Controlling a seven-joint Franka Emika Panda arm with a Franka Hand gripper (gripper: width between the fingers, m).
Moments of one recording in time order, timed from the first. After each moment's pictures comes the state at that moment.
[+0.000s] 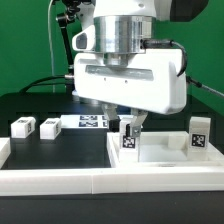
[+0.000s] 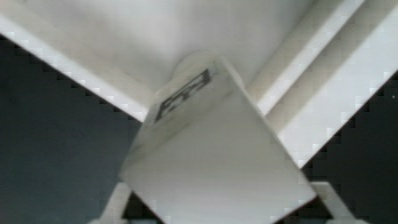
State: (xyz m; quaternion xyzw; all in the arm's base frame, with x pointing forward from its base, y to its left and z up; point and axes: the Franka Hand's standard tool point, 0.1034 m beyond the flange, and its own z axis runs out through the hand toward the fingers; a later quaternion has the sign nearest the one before) arm 0.626 -0.006 0.075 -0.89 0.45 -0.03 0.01
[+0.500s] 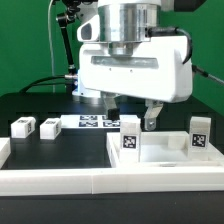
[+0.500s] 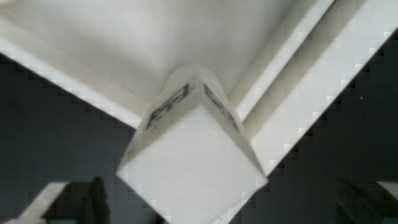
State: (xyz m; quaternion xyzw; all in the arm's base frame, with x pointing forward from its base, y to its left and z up) arm 0.624 0.010 0.096 -0.88 0.48 -0.03 0.02
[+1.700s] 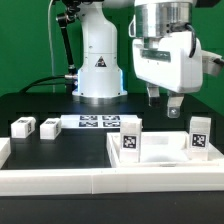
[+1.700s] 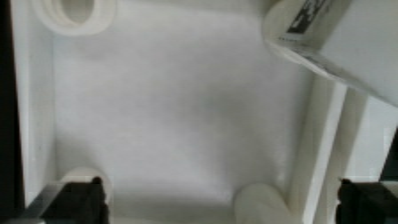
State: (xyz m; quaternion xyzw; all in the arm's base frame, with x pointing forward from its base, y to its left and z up) arm 0.576 0.071 0.093 -0.76 0.65 -0.01 0.04
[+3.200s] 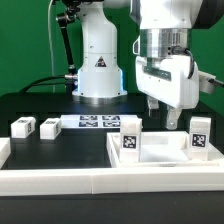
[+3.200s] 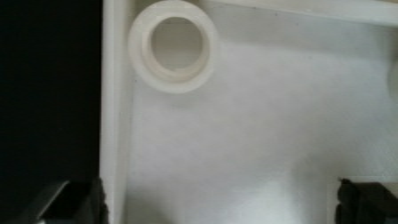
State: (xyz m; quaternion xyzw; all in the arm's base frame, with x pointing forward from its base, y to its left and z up) arm 0.524 0.080 0.063 -0.77 0.64 -0.02 0.03
